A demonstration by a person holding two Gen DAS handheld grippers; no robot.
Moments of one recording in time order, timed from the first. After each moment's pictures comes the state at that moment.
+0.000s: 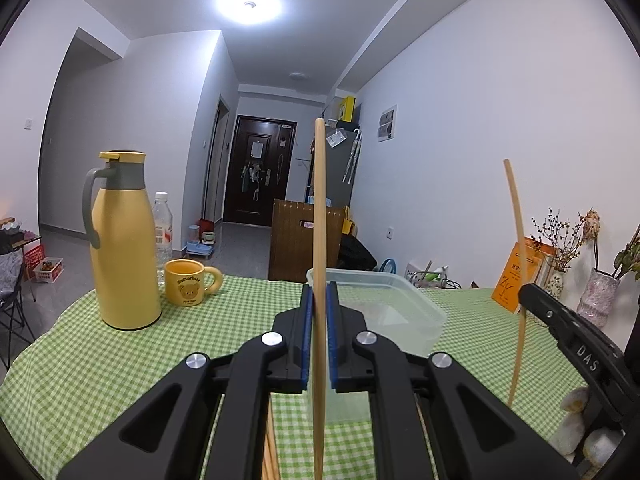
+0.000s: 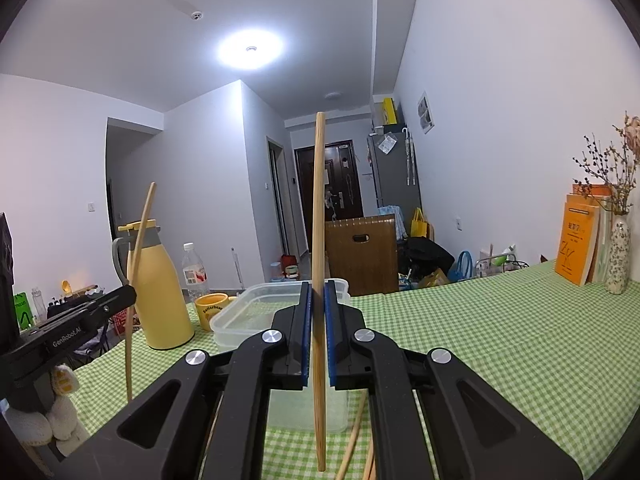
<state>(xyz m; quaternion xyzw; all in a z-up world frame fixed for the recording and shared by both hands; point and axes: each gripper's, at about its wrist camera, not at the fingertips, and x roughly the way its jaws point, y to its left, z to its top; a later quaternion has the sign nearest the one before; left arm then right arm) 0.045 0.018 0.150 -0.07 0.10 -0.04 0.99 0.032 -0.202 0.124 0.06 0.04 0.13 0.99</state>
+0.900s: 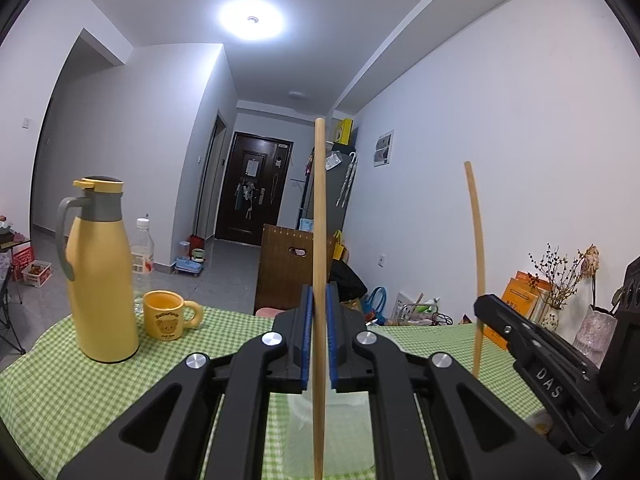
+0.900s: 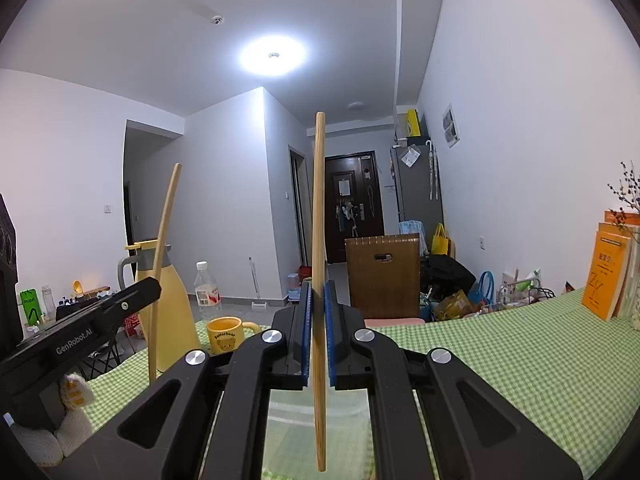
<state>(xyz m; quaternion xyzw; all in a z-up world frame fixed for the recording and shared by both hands) 0.091 0.011 0.192 -0.09 0.06 -0.05 0.99 0.088 -0.187 0.161 0.05 0.03 0.17 0.98</state>
